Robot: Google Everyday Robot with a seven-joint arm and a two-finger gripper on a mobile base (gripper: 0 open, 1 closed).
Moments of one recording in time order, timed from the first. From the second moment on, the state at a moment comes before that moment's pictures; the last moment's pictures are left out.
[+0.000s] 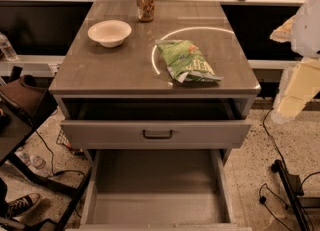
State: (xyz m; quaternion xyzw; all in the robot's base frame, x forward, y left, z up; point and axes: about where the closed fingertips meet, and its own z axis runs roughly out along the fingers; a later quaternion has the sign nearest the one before) arm 0.438 -0.216 0.977 -0.60 0.78 -0.04 0.16
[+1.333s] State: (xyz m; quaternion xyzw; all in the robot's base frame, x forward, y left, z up) arm 0.557 -0.250 0.942 -0.40 0.88 0.06 0.23
